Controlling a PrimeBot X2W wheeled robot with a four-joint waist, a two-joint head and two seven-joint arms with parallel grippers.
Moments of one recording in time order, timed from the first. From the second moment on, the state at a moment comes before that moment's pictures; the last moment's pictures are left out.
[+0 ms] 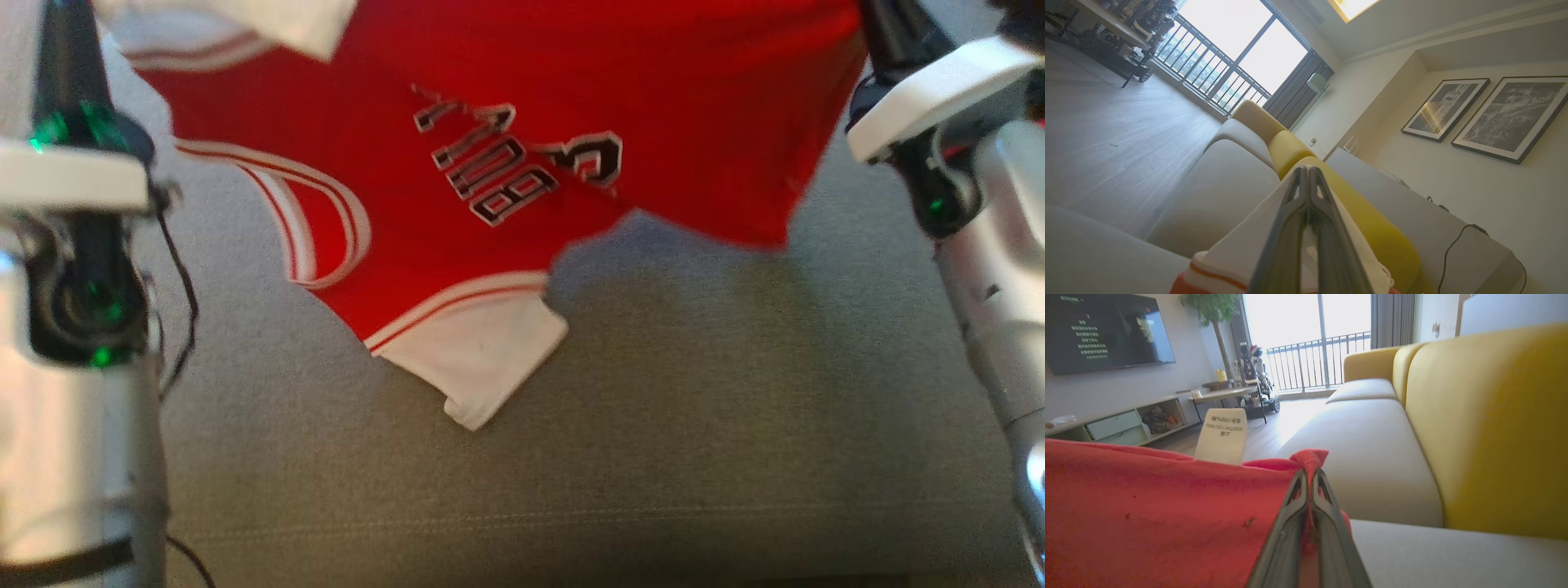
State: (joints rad) left arm -0.52 0.16 -0.01 0.00 -0.94 -0.01 -0.03; right arm -0.95 -0.27 0.30 0.84 0.54 0.13 -0.23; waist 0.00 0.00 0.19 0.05
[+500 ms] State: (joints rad) left arm -0.35 0.18 -0.05 -0.04 -0.93 -0.01 0.01; right arm -0.67 -0.33 0.27 0.61 0.52 0.13 -0.18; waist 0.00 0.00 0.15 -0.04
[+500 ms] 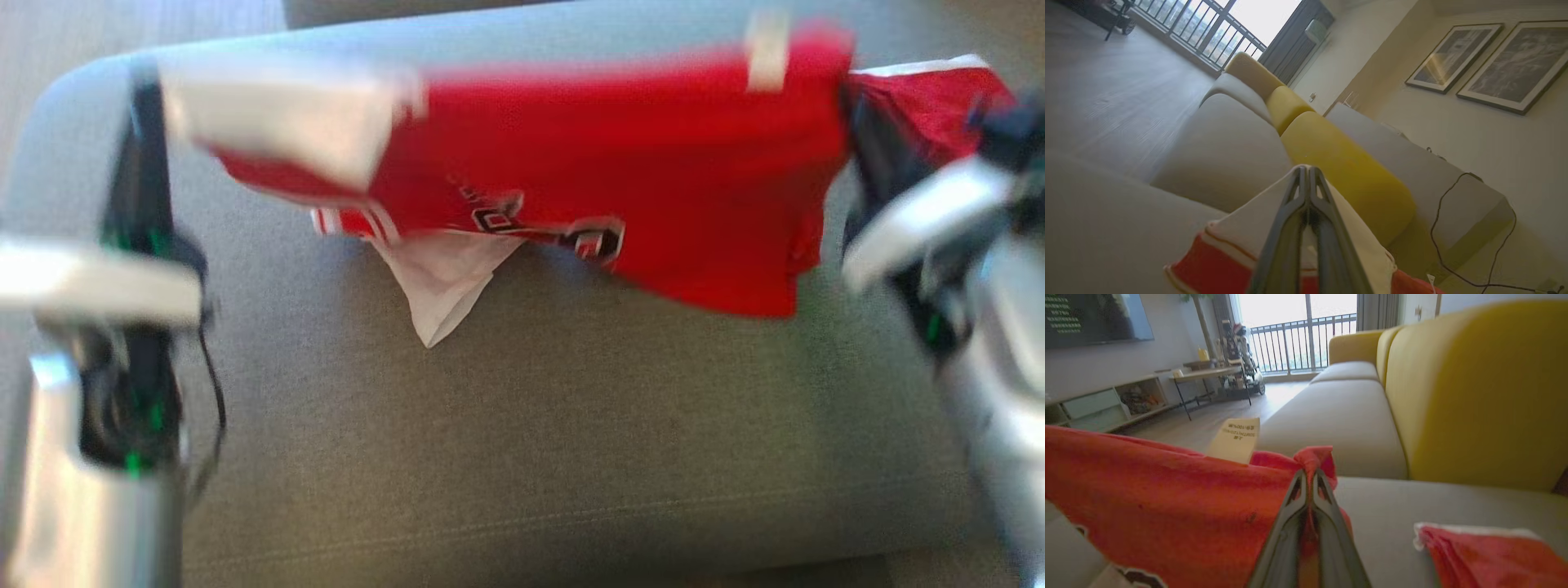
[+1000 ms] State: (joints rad) left arm -0.11 0.16 -0.02 0.05 -0.91 -0.05 -0.13; right arm -0.06 -0.14 0.04 0.21 0.40 0.13 -0.04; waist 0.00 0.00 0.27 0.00
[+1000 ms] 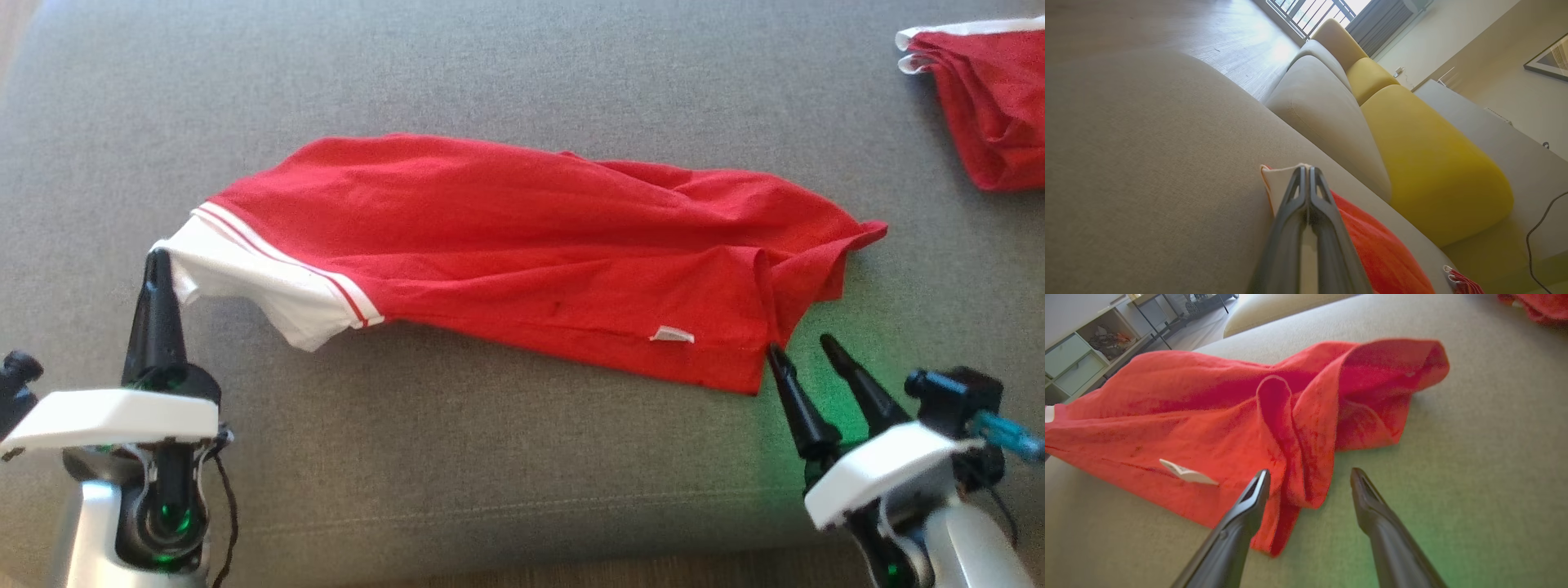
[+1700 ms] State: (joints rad) left arm -0.12 0.14 -0.03 0.10 -0.91 -0.06 -0.18; right arm -0.01 -0.10 0.03 0.11 0.47 0.13 0.11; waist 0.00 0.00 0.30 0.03
